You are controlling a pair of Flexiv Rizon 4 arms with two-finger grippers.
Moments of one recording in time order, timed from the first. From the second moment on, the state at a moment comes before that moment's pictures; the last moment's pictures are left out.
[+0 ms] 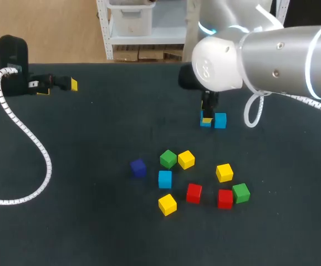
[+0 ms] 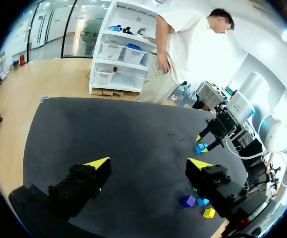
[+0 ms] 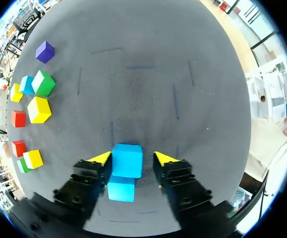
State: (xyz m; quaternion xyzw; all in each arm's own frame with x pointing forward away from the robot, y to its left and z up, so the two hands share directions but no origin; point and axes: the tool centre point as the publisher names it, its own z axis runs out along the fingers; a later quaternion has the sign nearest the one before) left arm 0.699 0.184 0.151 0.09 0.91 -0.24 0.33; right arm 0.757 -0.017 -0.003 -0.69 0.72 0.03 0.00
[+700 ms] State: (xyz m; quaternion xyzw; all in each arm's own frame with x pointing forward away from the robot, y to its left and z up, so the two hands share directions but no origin) left arm 0.699 0.184 0.151 0.09 0.91 -0.24 0.33; right arm 0.750 -0.017 -0.002 -0.69 0.72 0.04 -0.01
